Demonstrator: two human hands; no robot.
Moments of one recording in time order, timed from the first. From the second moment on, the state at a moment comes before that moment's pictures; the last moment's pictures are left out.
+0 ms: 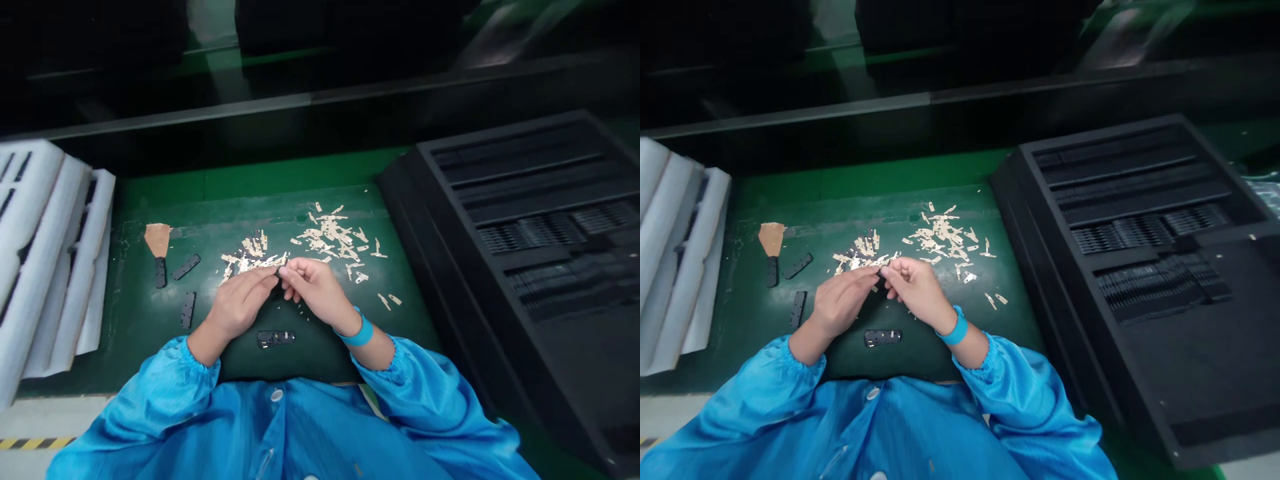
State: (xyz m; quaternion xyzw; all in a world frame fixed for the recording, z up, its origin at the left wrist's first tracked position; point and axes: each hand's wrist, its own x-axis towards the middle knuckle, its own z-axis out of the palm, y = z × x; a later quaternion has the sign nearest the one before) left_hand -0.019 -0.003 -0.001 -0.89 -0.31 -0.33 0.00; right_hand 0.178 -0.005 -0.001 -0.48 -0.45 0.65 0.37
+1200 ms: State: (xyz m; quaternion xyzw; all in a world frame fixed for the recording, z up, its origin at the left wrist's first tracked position) left_hand -0.131 -0.070 0.019 -0.59 -0.70 -0.32 -0.24; right_hand 0.178 -0.017 0.000 -0.53 -0.56 0.51 0.37
